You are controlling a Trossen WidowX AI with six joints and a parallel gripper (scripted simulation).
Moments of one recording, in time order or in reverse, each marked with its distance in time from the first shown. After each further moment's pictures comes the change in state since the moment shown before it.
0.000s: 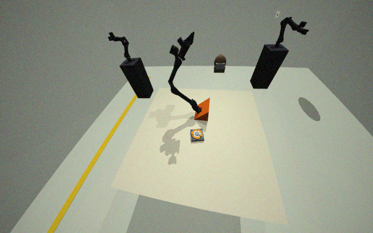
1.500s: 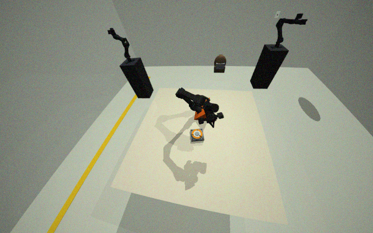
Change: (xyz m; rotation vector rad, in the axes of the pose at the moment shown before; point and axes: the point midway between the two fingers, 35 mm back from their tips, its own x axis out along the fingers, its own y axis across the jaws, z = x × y) arm -0.292 -0.427 -0.465 0.462 1.559 -1.488
